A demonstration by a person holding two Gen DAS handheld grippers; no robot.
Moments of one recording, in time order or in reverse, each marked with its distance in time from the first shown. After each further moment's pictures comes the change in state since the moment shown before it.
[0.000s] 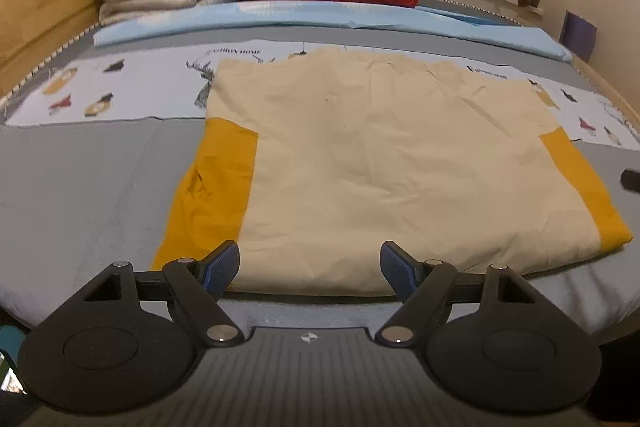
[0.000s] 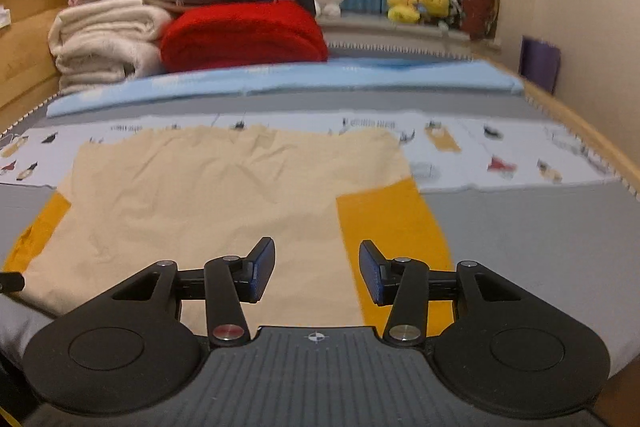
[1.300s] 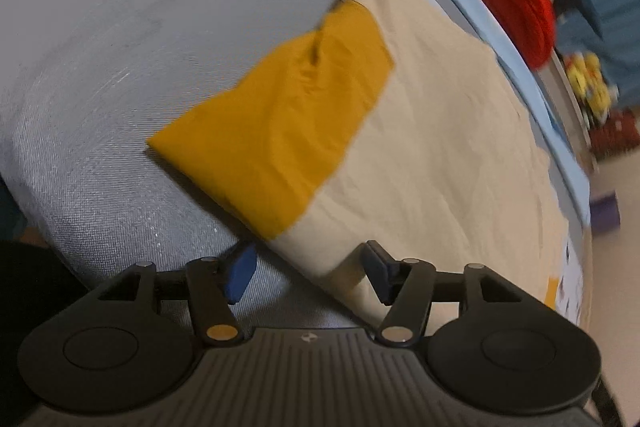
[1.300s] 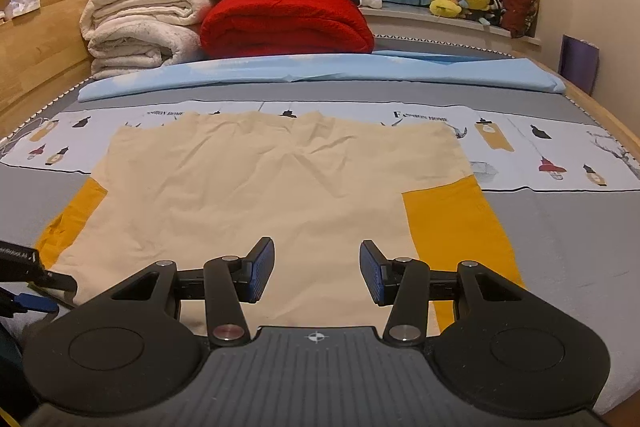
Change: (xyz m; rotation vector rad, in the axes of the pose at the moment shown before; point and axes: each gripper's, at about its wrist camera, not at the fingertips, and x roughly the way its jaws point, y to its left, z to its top) left arm 0.077 0.103 -0.030 -0.771 0.257 -0.126; right arm 0.021 0.045 0.006 -0.052 0.001 0.092
